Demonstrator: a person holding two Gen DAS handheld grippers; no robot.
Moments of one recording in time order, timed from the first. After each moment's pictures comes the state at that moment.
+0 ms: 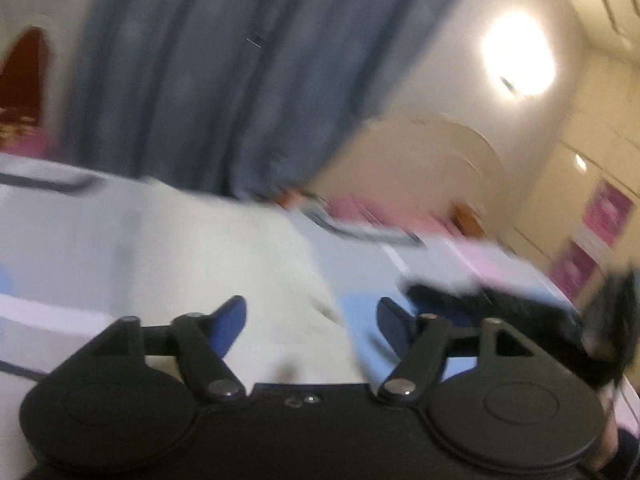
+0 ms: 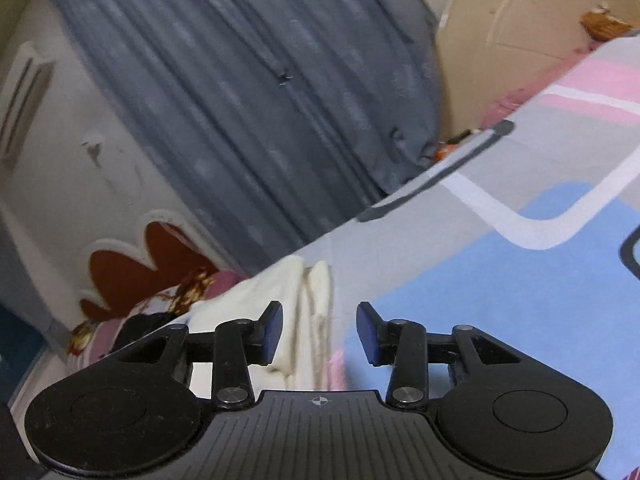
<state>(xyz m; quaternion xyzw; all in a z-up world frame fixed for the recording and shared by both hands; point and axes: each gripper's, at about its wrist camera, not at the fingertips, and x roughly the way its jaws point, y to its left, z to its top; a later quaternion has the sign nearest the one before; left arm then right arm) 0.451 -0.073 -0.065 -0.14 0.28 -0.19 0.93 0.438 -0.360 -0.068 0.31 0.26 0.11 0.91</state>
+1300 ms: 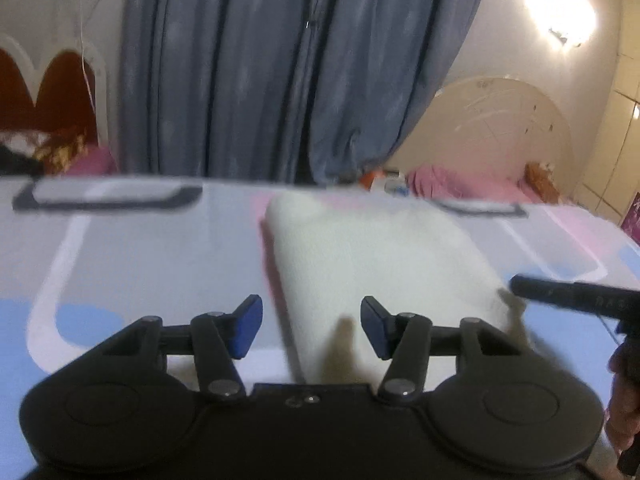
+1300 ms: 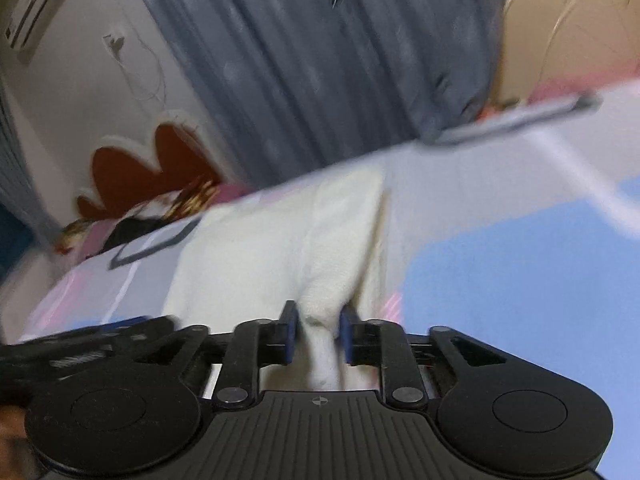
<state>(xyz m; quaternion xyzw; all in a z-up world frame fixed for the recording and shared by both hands) 0.495 -0.035 -0.074 -0.04 0.32 -0.12 0.94 0.463 -0.292 -0.077 0.18 0.30 0.12 0.93</state>
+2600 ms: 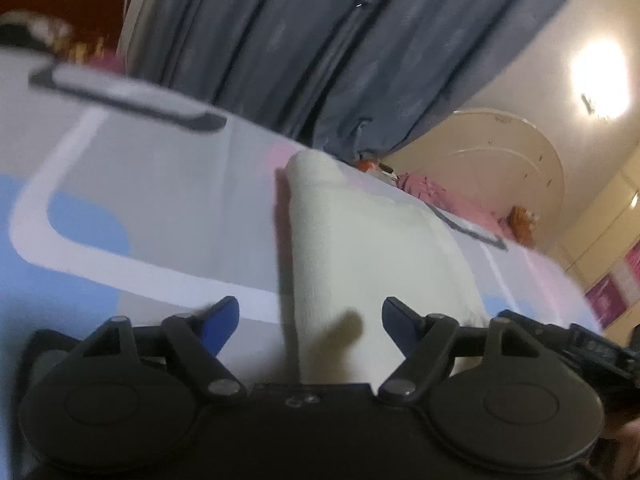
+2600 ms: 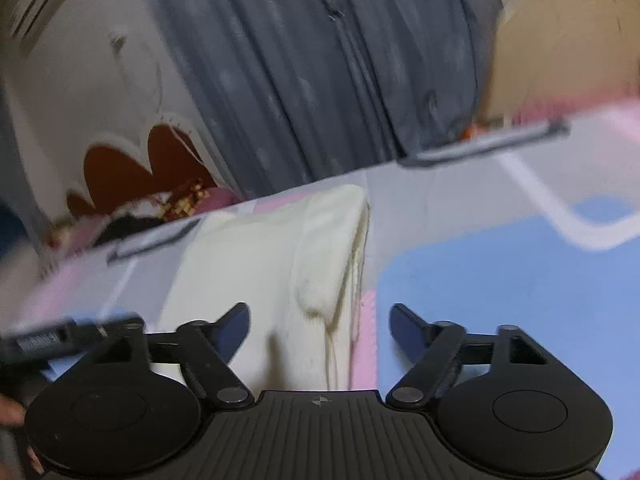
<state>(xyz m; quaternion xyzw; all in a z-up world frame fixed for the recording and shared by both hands) 0.504 0.001 -0.098 -0.21 0.39 -0.13 0.89 0.454 -0.297 -0.078 0.23 0.35 0.13 0.90</state>
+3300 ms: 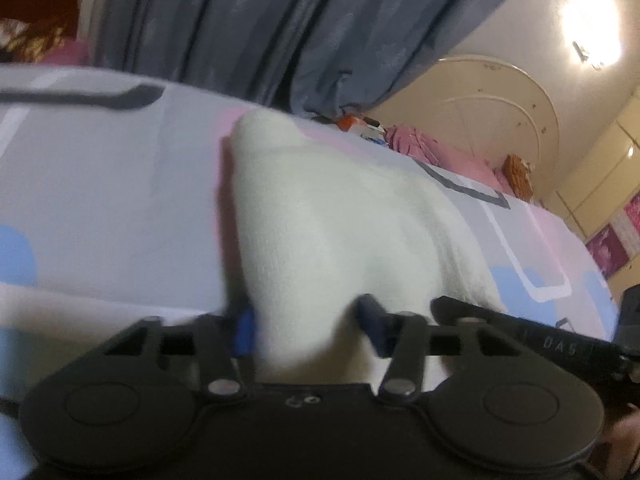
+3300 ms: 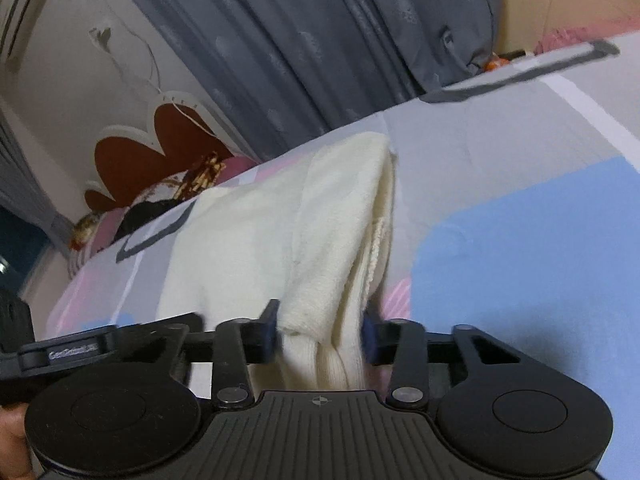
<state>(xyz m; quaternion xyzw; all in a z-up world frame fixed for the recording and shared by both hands) 0.544 -0.053 -0.104 -0.13 0.43 -0.17 0.88 0.490 -0.278 -0.090 0.22 0.40 0.16 0.88</state>
